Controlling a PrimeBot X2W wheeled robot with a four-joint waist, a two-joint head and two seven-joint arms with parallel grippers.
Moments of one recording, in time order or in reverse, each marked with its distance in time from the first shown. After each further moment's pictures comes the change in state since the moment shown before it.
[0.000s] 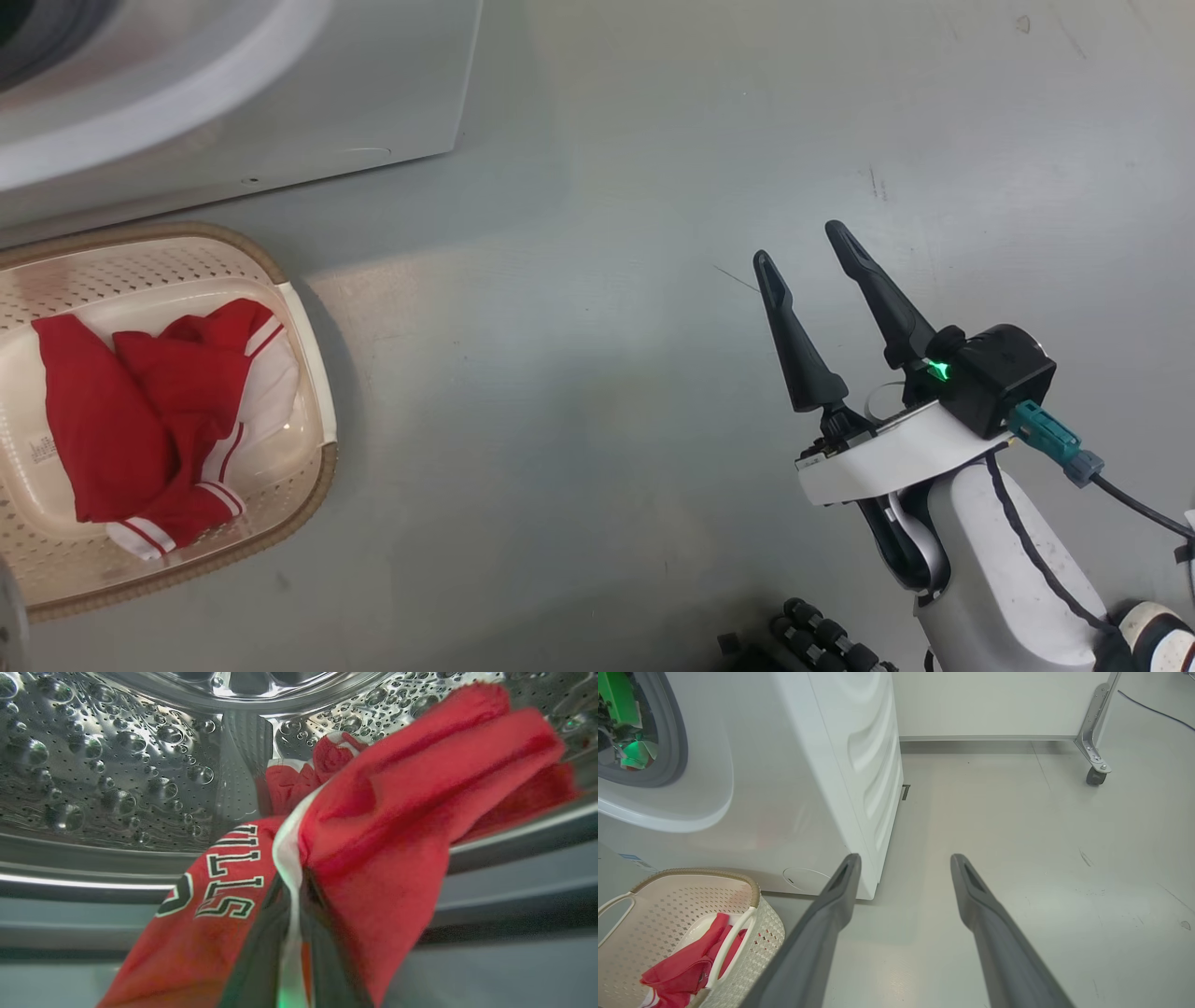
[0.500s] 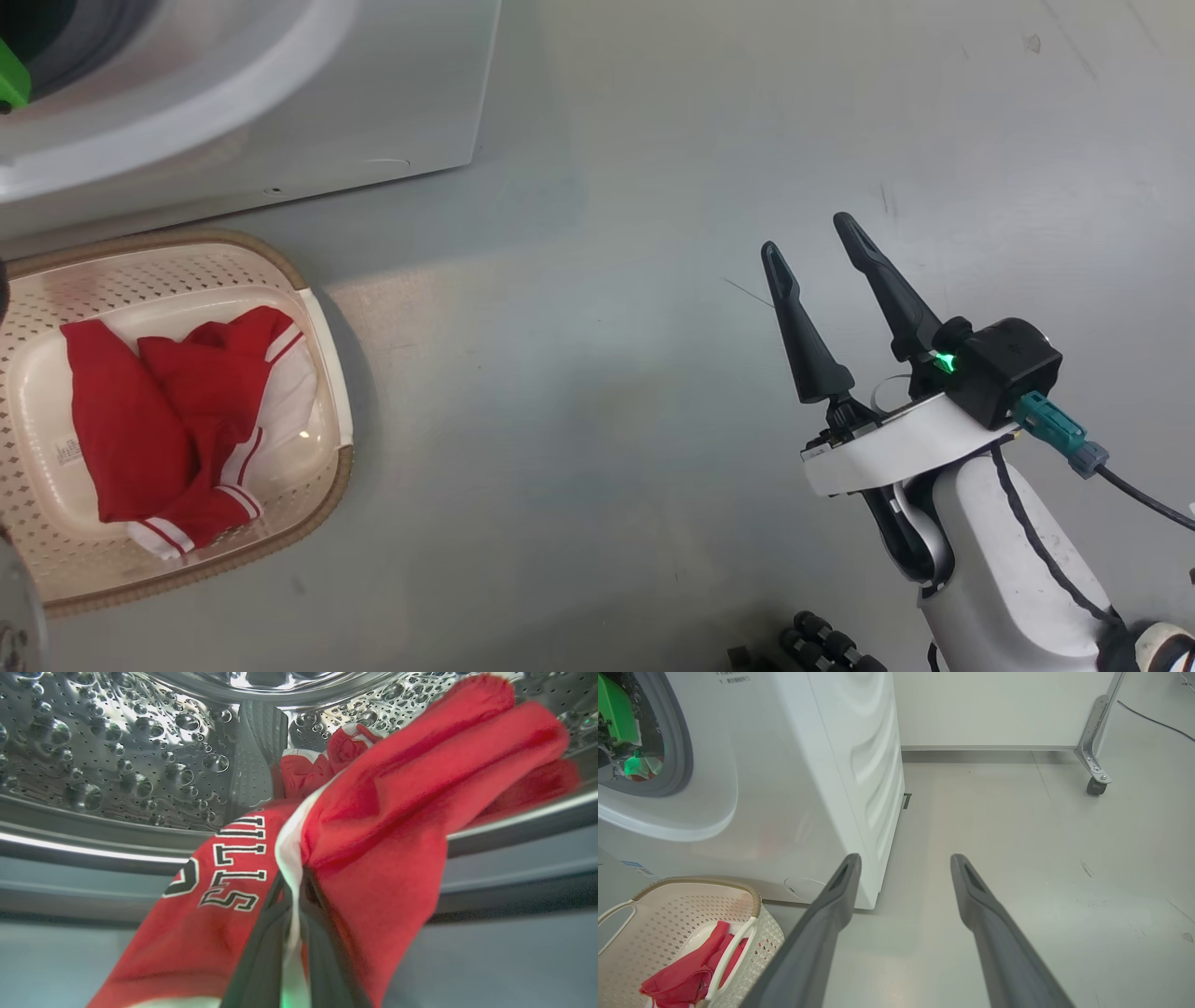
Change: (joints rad) left arm -0.008 -0.014 -0.003 0.082 -0.007 -0.013 -0.063; right arm -0.014 0.000 -0.012 0.014 -0.002 0.000 0.000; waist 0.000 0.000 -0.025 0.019
